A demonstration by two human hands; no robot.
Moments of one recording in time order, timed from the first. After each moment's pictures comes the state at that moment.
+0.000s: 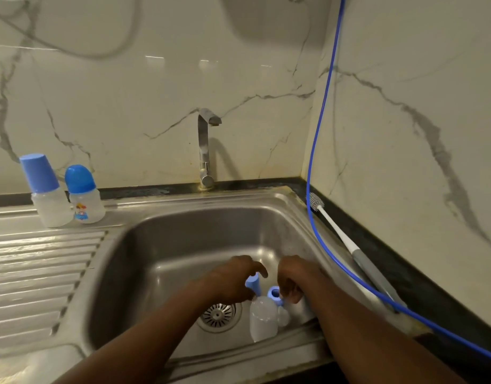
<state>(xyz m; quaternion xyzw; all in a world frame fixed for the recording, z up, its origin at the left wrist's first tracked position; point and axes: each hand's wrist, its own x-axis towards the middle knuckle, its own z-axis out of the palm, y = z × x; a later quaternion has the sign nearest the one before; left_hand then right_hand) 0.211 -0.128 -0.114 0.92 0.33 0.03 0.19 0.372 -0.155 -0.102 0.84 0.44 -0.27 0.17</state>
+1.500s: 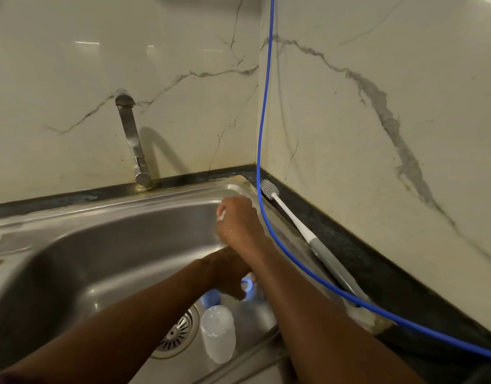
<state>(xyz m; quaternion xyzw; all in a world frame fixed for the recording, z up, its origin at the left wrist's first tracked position) 0.339 -0.043 -0.187 0.97 0.20 -0.12 0.08 0.386 -0.123 -0.074 0.76 0.56 0.00 -0.35</state>
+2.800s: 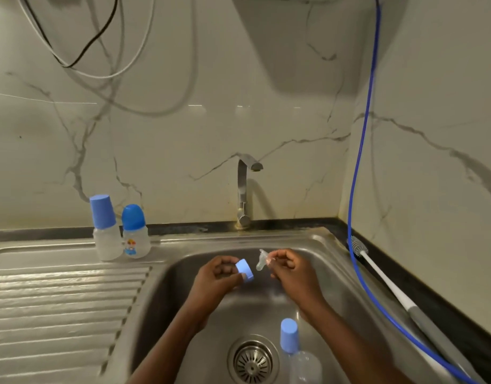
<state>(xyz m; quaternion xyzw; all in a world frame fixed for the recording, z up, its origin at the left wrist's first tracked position) 0.132 -0.092 -0.093 0.60 0.41 0.47 0.50 0.319 -0.119 -0.086 0.59 0.51 -0.25 -0.57</state>
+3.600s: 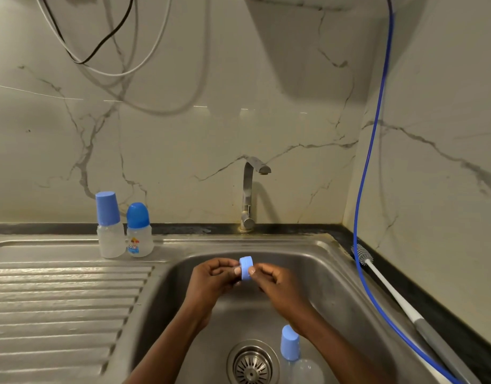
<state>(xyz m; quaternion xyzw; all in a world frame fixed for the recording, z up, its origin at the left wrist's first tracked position) 0.128 -0.094 -0.087 0.55 0.37 0.52 0.54 0.291 -0.123 -0.087 0.53 0.61 -0.30 -0.50</state>
